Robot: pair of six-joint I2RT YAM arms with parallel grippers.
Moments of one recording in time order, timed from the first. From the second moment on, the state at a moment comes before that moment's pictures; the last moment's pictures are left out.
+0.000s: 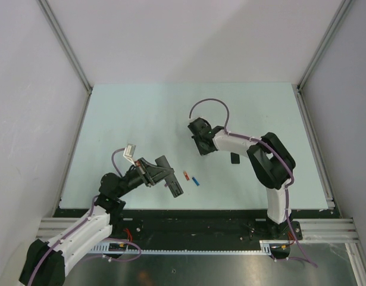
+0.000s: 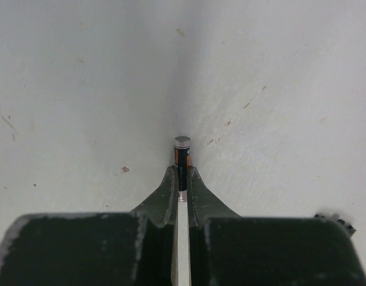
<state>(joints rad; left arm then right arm) -0.49 0.62 0.06 0.78 0.55 -1.16 0.72 1.98 1.34 -0.44 0.26 0.28</state>
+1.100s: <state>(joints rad) -0.52 0.42 0.06 0.78 0.60 -1.15 0.86 1.83 1.08 -0.32 0.33 -0.52</state>
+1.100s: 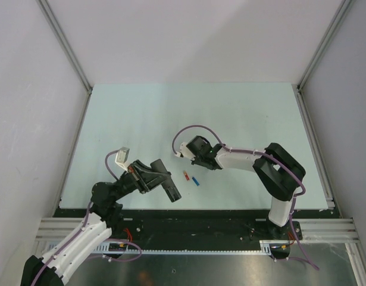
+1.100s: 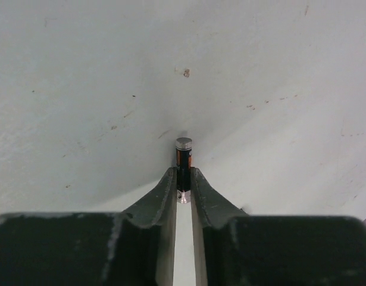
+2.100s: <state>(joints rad) -0.52 0.40 0.05 0.78 0.58 -1.17 0.78 1.49 1.06 -0.24 0.59 0.32</state>
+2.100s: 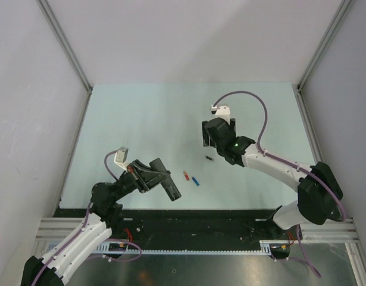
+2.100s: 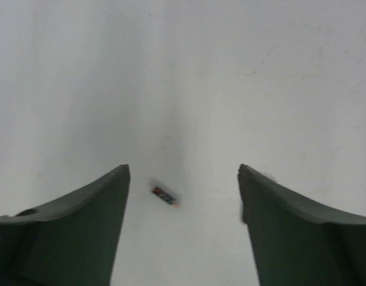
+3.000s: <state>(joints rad) -0.52 0.47 0.05 0.72 0.43 -1.24 0.83 1.82 1.26 -0.71 0.60 1.28</state>
